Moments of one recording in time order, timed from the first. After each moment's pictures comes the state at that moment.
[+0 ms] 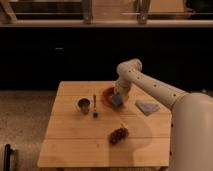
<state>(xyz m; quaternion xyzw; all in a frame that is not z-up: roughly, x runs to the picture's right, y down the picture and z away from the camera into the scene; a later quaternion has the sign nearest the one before) 0.101 0.037 0.903 -0.25 -0.15 -0.27 0.92</state>
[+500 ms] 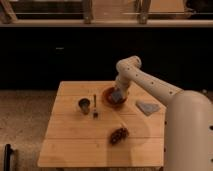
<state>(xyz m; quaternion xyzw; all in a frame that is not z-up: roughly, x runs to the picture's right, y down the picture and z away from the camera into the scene) 0.095 0.009 0.919 -0.23 -0.13 -0.27 0.92</state>
